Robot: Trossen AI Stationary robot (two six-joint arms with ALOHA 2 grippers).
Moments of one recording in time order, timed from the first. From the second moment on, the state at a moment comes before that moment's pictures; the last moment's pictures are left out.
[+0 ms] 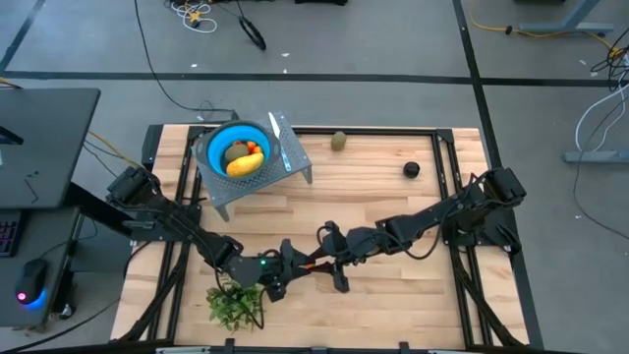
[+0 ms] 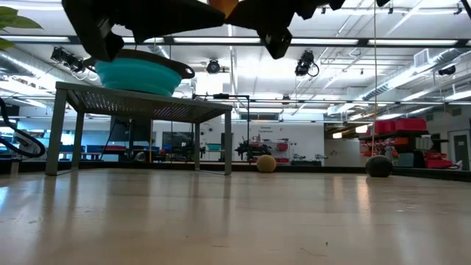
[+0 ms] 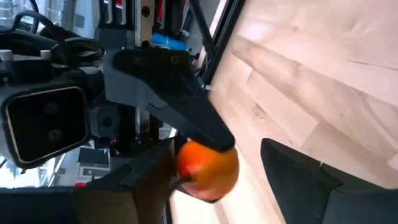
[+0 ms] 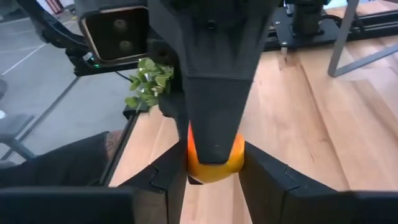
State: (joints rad) left arm -0.58 1.62 0.84 0.51 -0.66 1.00; right arm 0.34 1.70 1.05 0.24 0.07 0.29
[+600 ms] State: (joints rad) left arm -0.58 1.62 0.84 0.52 -0.66 0.97; right arm 0.33 1.70 1.05 0.23 0.10 0.28
